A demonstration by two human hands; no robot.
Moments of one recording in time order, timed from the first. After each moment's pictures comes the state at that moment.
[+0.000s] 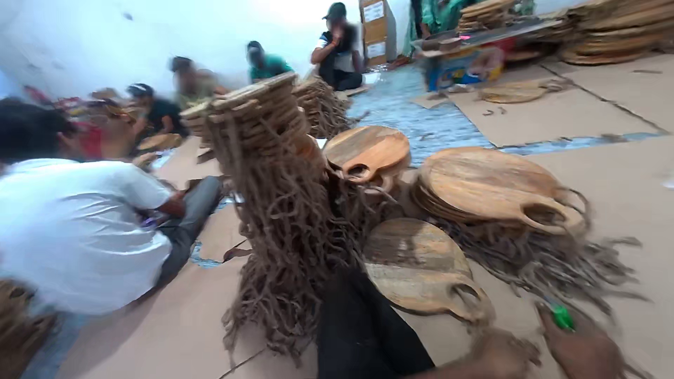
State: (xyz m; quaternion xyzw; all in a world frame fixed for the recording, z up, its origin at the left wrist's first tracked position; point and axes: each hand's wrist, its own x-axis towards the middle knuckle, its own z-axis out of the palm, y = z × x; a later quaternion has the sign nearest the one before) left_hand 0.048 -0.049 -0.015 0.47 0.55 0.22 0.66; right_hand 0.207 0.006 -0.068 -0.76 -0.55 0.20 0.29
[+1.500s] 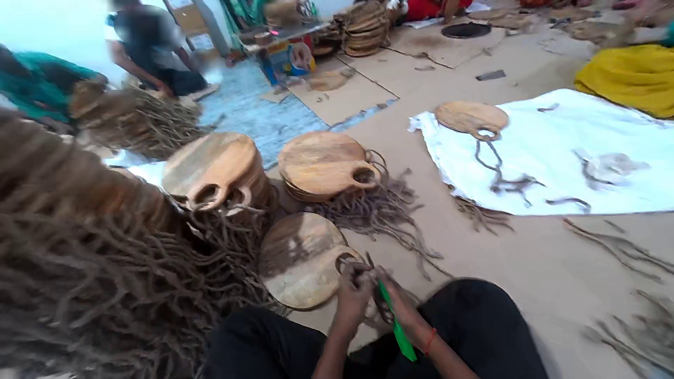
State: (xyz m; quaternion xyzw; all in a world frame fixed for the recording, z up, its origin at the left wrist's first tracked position) left_hand 0.005 -0.026 -0.011 0.51 0.44 0.38 0.64; right_hand 0.136 -0.067 -0.022 -0.54 -0.27 0.65 0.46
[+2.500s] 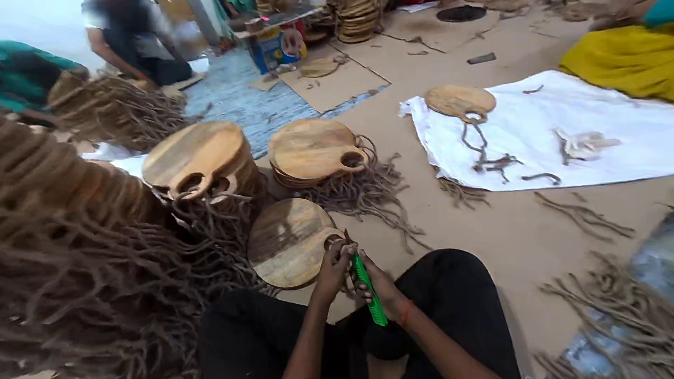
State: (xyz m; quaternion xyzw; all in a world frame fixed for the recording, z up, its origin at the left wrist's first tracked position) left_hand -0.005 -0.012 -0.018 0.56 0.41 0.35 0.63; right_hand 0.131 -0.076 -0.019 -0.46 -0.19 0.77 0.41
